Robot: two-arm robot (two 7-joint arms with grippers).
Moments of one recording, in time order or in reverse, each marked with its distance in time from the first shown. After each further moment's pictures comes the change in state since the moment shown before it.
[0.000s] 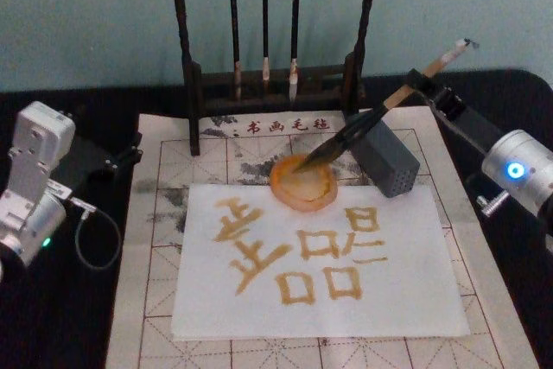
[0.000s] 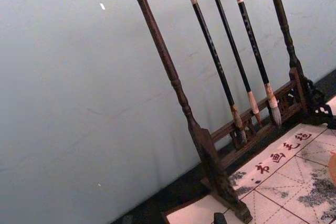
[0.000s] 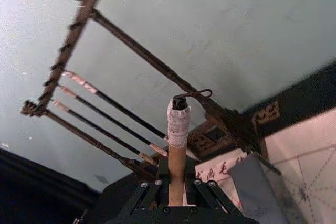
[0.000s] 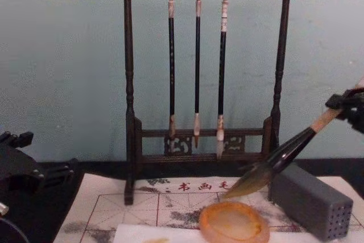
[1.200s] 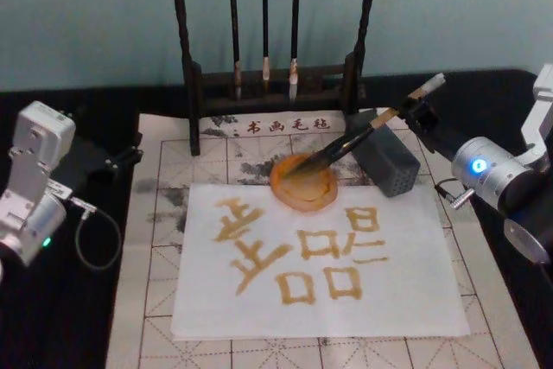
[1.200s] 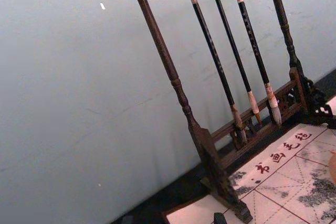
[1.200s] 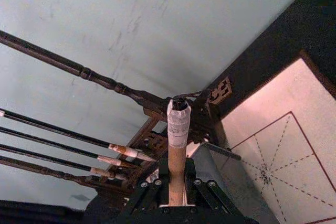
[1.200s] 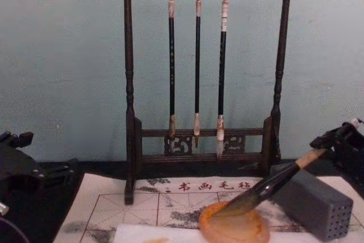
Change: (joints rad) left arm 0.000 0.000 0.000 0.000 0.000 0.000 0.000; right arm 0.130 -0.055 -0.068 0.236 0.117 -0.026 -0.141
